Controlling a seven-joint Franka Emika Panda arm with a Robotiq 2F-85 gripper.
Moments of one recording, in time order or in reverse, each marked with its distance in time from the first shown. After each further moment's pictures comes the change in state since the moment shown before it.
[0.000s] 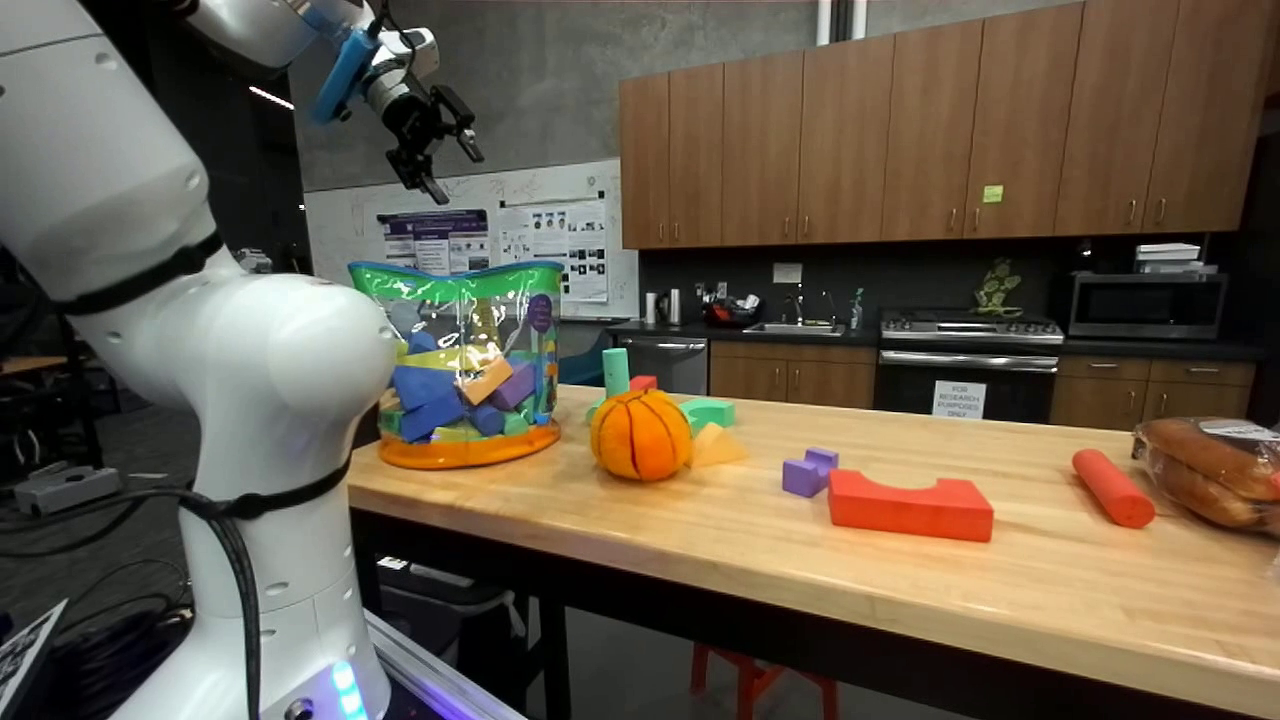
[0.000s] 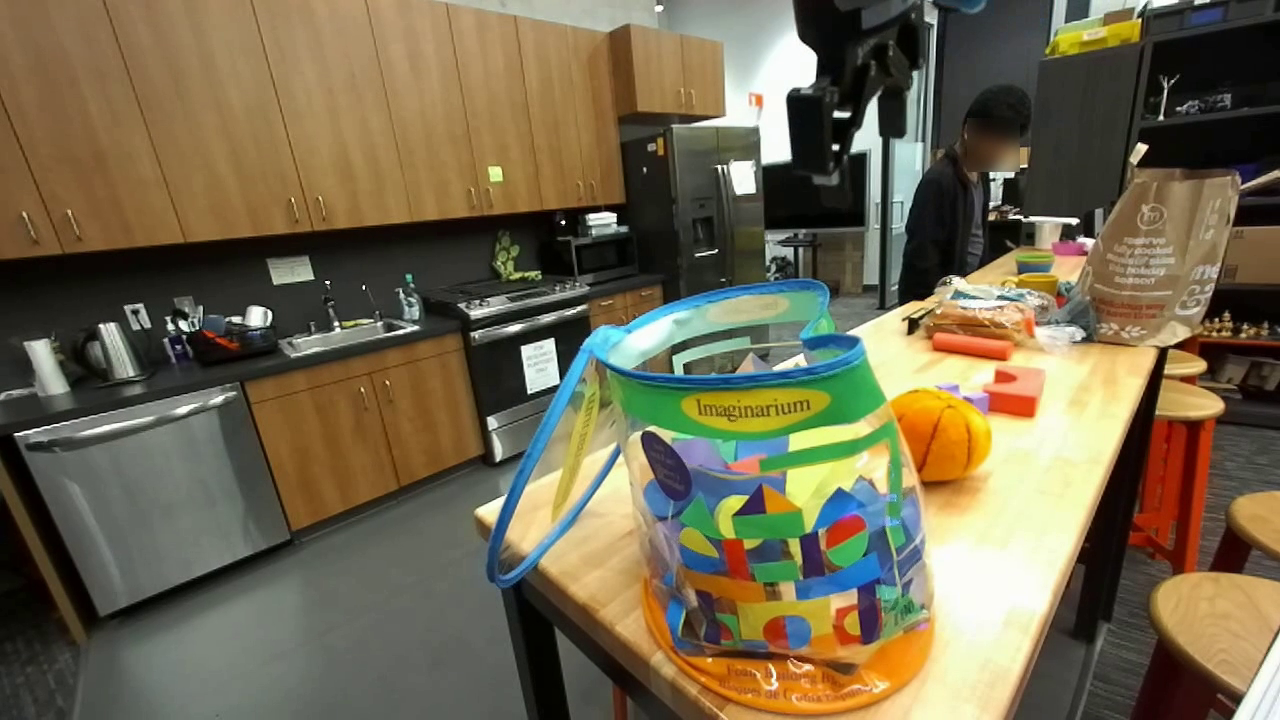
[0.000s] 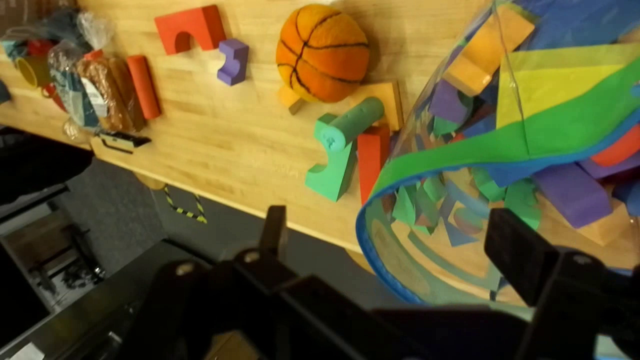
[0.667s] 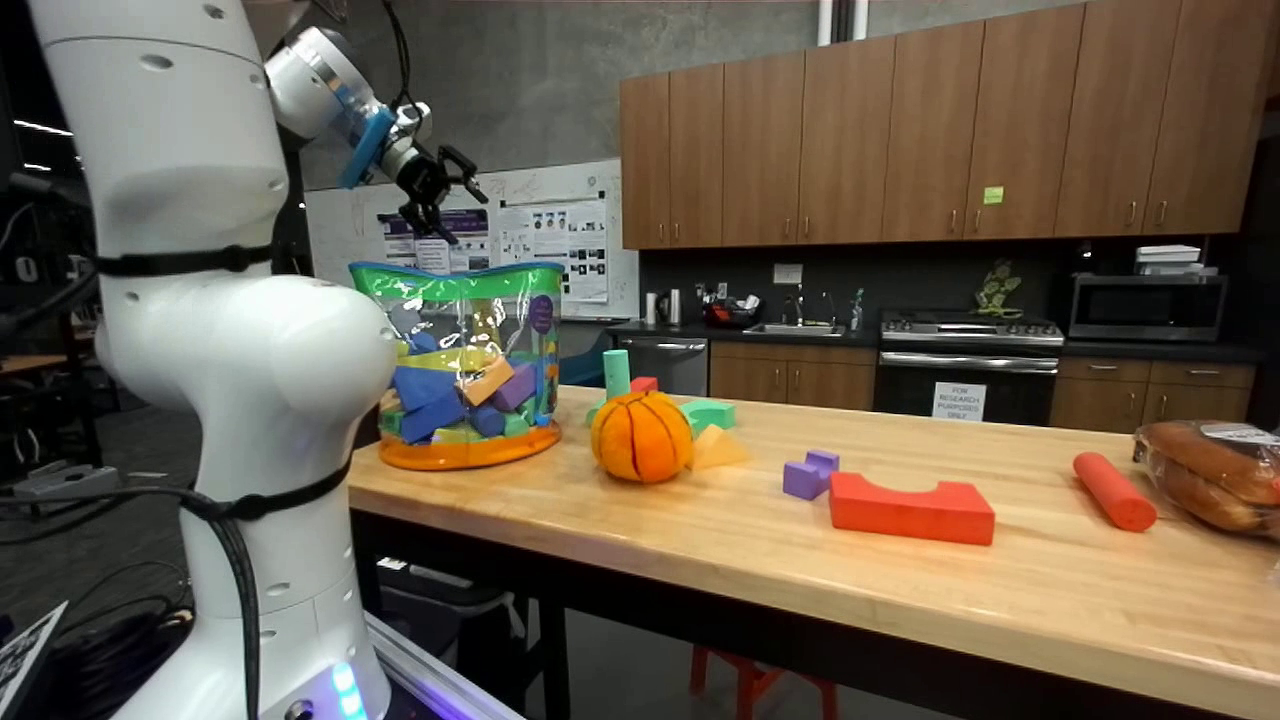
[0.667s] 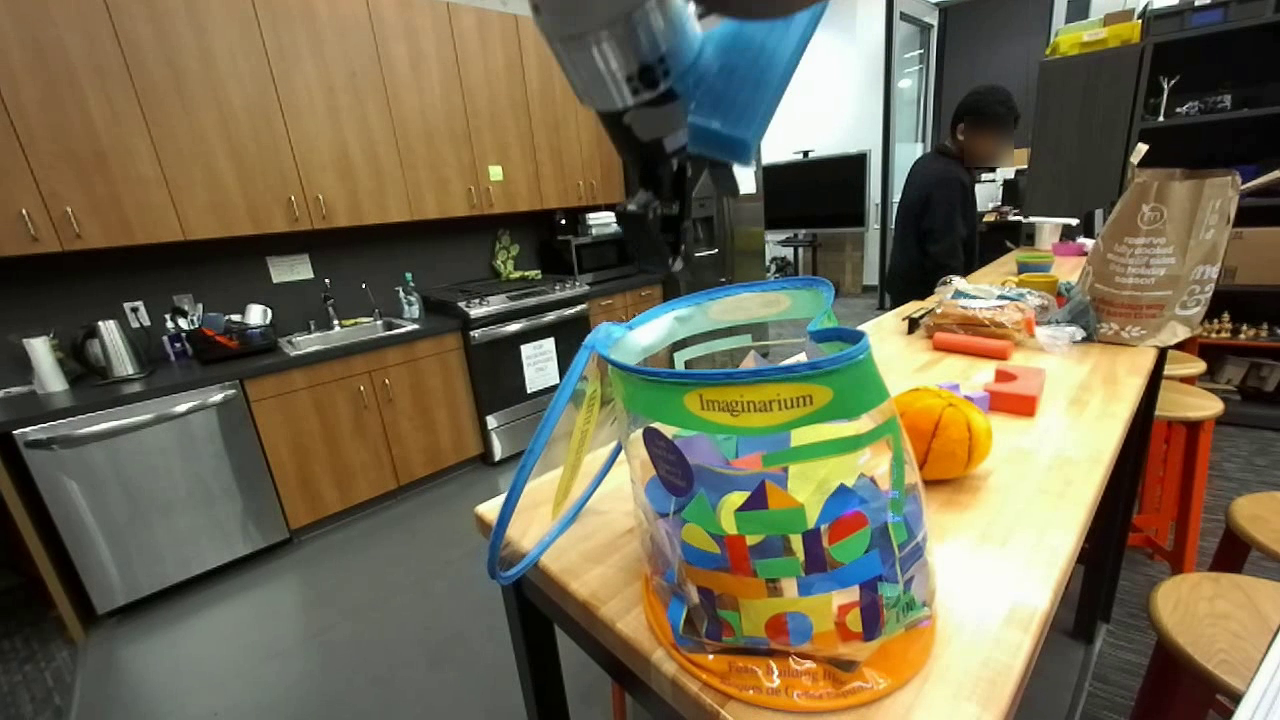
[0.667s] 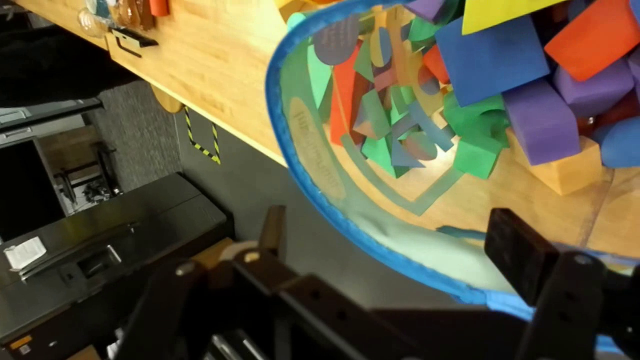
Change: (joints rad) arm 0.011 0.449 0.194 0.224 -0.300 -0.016 0.120
